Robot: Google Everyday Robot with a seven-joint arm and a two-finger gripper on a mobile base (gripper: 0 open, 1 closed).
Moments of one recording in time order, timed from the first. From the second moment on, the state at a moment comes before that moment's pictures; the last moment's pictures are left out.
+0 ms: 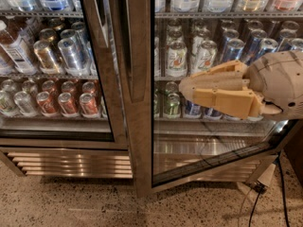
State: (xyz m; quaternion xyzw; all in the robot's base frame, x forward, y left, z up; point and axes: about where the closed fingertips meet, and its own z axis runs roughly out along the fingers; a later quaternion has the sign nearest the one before) arm 0.364 -0.070 1.015 -0.54 0.54 0.44 0.48
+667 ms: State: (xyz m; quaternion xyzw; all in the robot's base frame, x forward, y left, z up) arm 0.364 -0.070 1.014 -0.54 0.54 0.44 0.48
